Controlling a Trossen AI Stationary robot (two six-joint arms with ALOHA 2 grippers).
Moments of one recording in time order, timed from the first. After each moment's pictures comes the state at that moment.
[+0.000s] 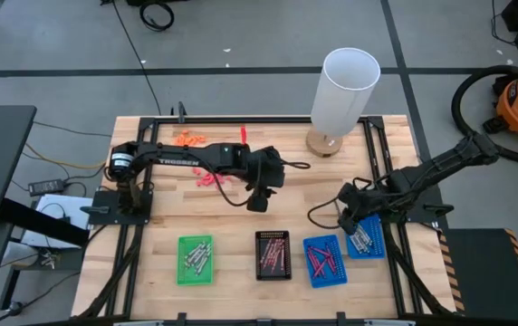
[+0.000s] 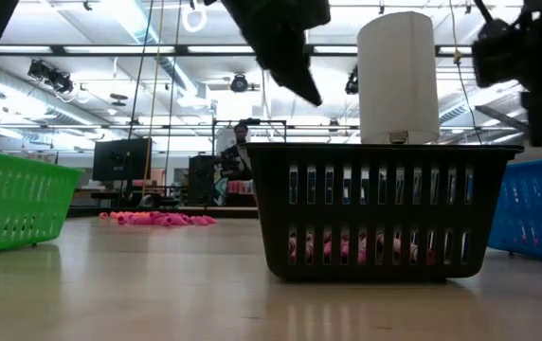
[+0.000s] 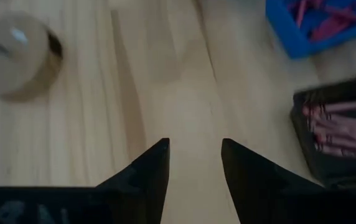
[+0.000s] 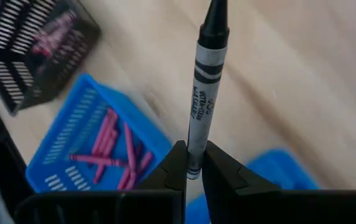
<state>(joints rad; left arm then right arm) 0.05 1.86 1.64 -0.67 0.02 0.28 0.38 0.89 0.60 -0.78 0.07 1.12</state>
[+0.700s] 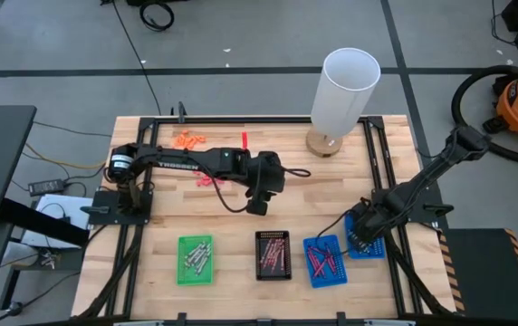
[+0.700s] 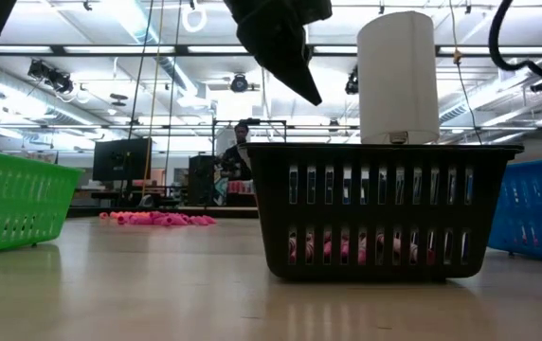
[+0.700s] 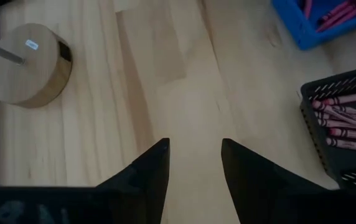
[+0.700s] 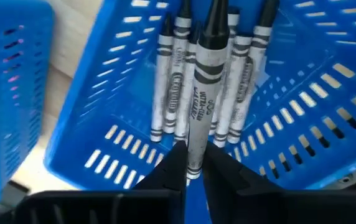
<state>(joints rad) 0.02 1.86 1.64 -0.68 -0.06 0.31 0.63 1.03 0.52 -0.87 -0.20 1.63</state>
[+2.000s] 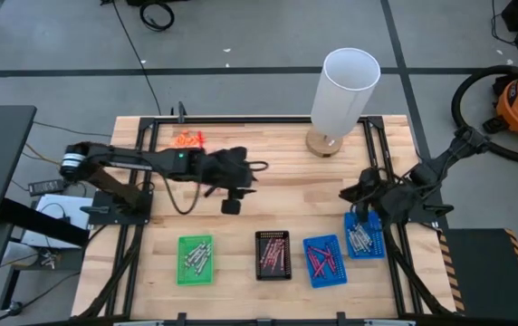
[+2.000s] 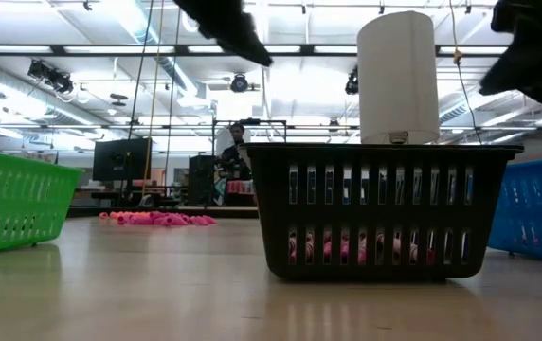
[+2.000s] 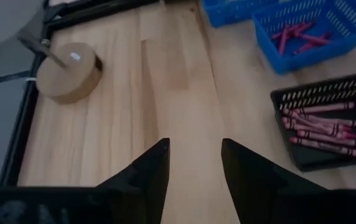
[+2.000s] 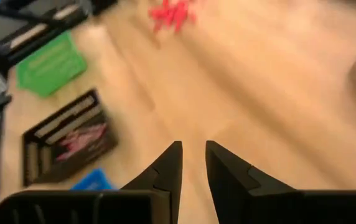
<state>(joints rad) -0.01 1.48 1.26 -0.47 -0.09 0.23 0.61 0.58 0.57 -0.80 0.66 0.99</state>
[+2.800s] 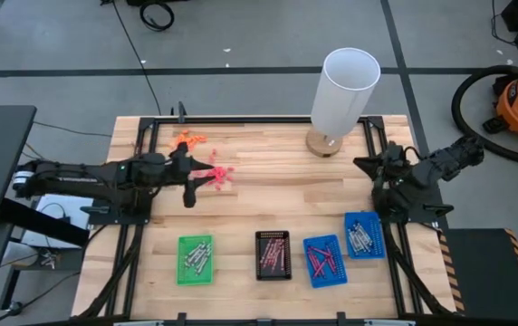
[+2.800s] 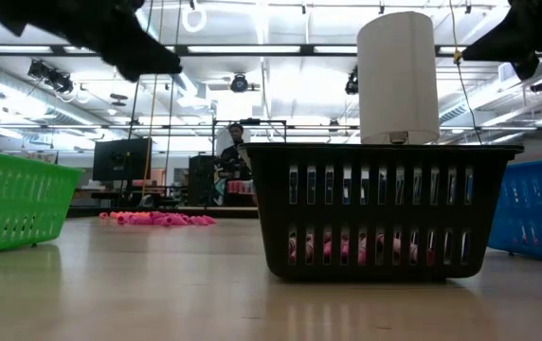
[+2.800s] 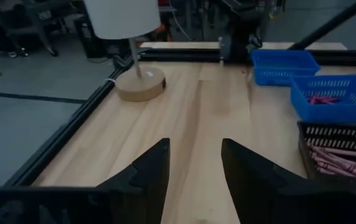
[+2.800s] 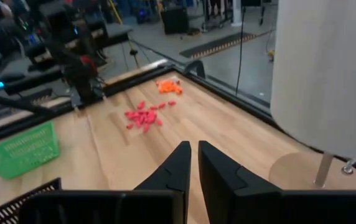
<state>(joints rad) 0.04 0.74 0.51 -0.05 -0.19 0.03 0.52 0.21 0.57 -0.73 0.92 0.51</state>
